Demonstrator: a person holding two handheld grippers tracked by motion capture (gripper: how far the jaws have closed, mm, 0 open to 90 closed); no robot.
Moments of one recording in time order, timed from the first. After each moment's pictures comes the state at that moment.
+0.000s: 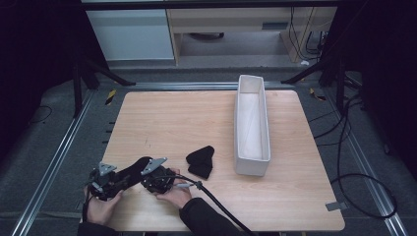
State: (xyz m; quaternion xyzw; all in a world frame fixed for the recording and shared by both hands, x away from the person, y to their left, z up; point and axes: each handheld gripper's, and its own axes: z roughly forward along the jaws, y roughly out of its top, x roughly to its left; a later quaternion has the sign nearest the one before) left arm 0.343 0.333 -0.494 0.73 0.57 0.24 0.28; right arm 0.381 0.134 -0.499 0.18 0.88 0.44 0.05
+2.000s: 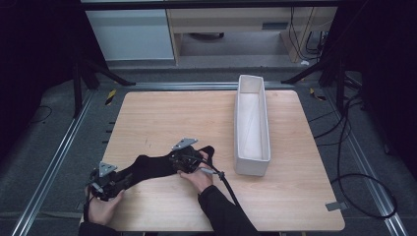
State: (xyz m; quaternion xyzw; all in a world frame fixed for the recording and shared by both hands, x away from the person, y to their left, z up) left arm 0.340 0.324 -0.489 0.74 0.55 0.24 0.30; right arm 0.431 0.063 -0.487 0.32 0.85 0.41 0.13
